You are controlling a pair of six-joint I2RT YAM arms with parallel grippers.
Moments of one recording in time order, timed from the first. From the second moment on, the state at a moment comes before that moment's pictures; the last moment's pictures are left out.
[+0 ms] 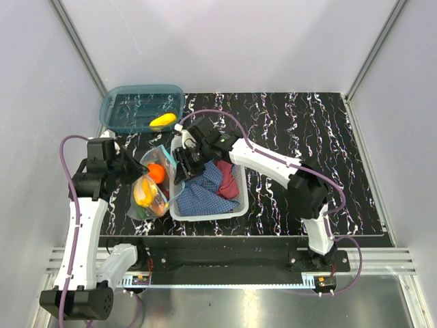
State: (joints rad) left arm 0.00 0.88 1.05 -0.95 0.17 -0.68; right arm 0.91 2.03 1.80 -0.58 -0.57 0.53
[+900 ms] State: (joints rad) left arm 0.00 1.10 1.36 -1.19 0.25 -0.56; right arm 0.91 2.05 2.00 -0.57 -0.64 0.71
